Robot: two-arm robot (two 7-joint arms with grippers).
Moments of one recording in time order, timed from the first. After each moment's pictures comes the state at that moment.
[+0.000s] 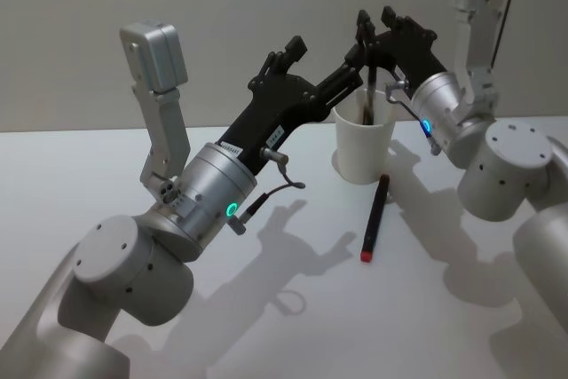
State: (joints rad) left arm -0.26 0.20 0.35 -1.64 -0.63 -0.03 -0.33; right arm 0.62 0.10 -0.43 -1.14 0.39 -0.03 0.02
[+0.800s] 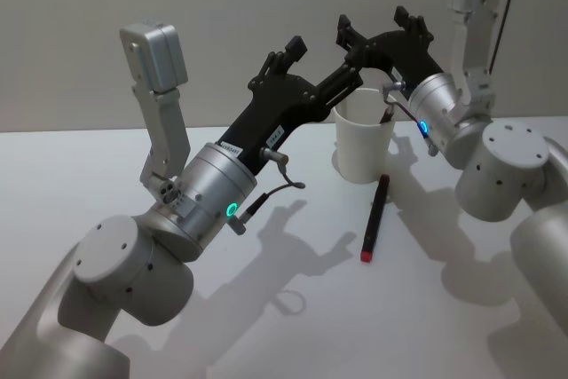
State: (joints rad) left arm -0.26 0.20 0.35 -1.64 -0.63 -0.03 -0.33; right arm 0.63 0.09 -0.43 -1.13 0.38 -0.03 0.02
